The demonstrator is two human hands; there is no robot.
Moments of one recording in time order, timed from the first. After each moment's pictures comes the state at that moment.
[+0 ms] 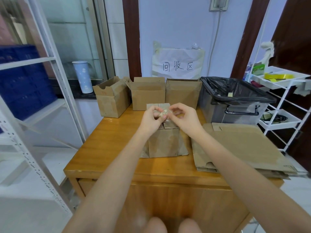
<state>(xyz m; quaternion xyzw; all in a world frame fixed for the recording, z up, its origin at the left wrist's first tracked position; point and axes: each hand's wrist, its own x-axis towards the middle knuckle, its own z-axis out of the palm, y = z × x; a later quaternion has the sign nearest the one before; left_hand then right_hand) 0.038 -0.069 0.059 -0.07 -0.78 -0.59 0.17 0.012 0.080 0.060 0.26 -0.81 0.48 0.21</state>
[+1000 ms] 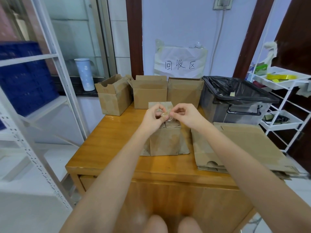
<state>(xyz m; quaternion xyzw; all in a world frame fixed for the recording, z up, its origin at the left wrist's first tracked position) 0.038 -0.074 0.054 -0.13 -0.79 -0.58 0.15 0.003 0.086 0.078 0.27 -0.84 0.47 0.06</state>
